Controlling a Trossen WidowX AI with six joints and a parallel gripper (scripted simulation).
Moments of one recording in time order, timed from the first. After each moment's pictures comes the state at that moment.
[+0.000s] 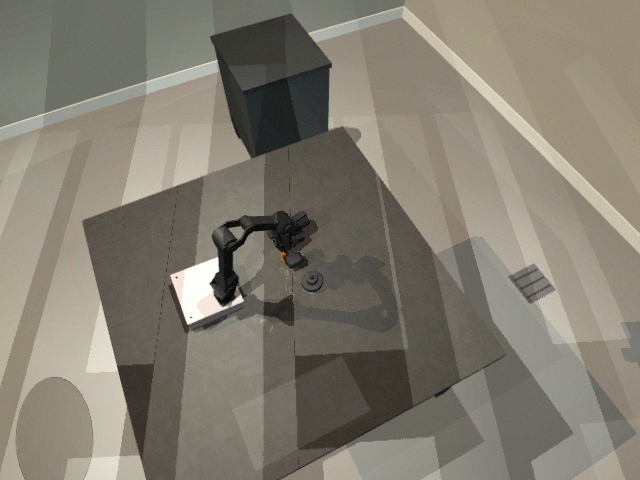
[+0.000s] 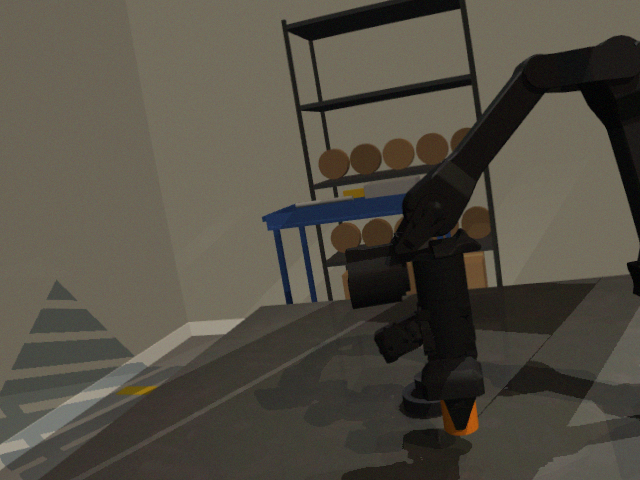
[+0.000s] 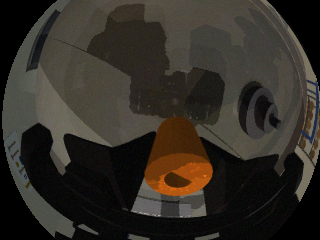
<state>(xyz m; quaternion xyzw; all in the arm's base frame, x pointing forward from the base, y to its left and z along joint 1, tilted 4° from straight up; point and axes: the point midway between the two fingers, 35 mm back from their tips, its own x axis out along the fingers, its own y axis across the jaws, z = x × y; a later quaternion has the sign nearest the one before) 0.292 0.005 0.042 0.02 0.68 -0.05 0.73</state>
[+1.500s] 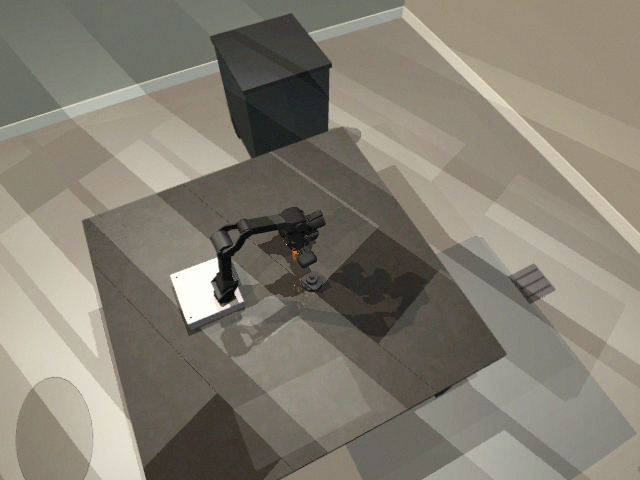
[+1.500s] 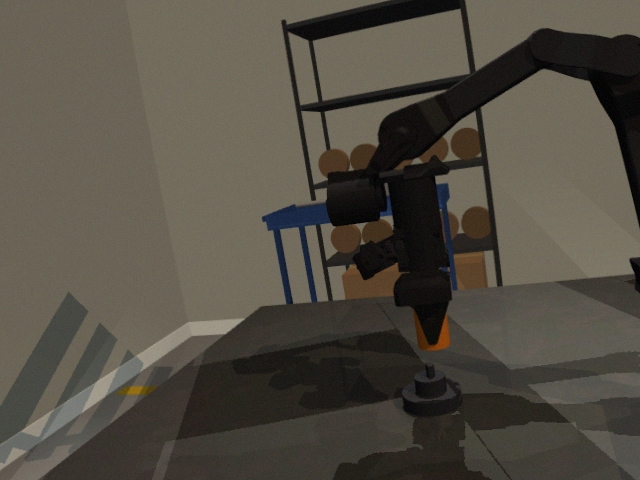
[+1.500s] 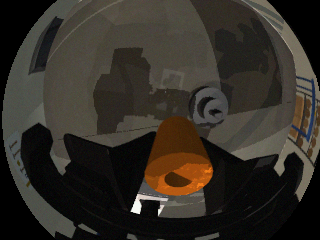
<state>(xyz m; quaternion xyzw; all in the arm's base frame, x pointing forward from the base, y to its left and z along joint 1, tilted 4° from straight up) 0.301 -0.056 0.129 0.02 0.68 -0.06 0.73</state>
